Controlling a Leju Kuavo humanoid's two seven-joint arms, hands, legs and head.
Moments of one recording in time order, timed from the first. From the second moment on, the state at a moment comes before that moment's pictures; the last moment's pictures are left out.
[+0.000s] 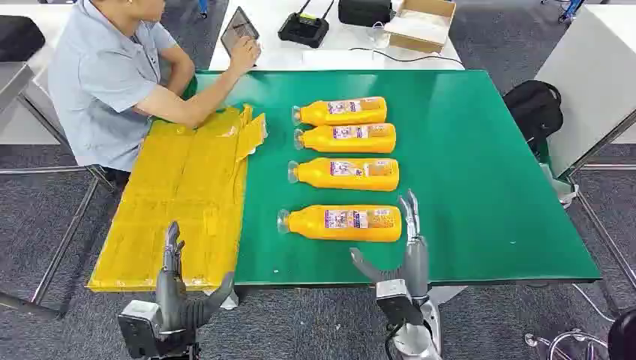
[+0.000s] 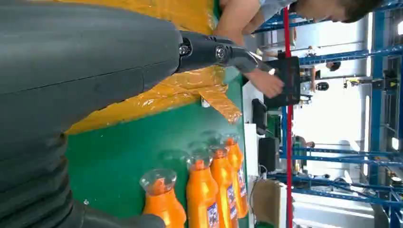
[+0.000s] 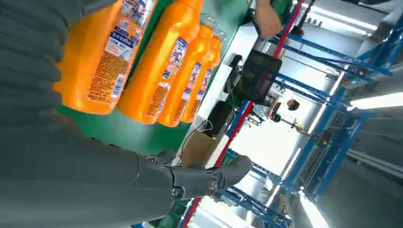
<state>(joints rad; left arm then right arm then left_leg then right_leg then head) 0.20 -0.13 -0.31 -1.54 -0.06 0.32 -0.70 0.00 0.12 0.18 -1.35 0.25 -0.53 -0.66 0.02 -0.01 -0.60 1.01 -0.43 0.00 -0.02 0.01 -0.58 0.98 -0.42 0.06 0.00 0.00</state>
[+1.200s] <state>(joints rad) 0.22 -0.13 -0.18 -1.58 -0.10 0.22 -0.70 0.01 0.19 0.09 -1.42 0.23 -0.48 -0.66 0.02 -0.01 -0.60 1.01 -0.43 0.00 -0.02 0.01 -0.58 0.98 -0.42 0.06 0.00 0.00</state>
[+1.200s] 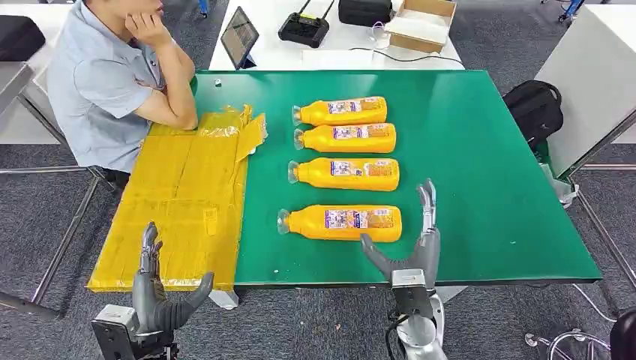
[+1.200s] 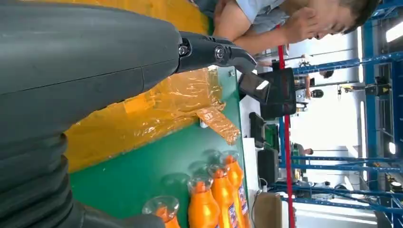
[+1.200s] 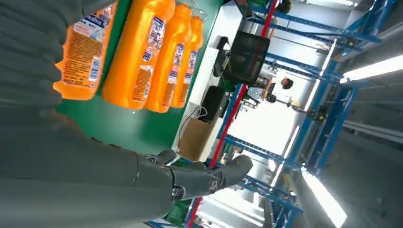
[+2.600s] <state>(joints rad) 0.08 -0.15 -0.40 -1.48 -0.20 0.34 -0.67 -0.22 0.04 0.12 -1.02 0.77 -0.61 -0.44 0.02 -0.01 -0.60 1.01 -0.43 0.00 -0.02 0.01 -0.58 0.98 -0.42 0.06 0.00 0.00</state>
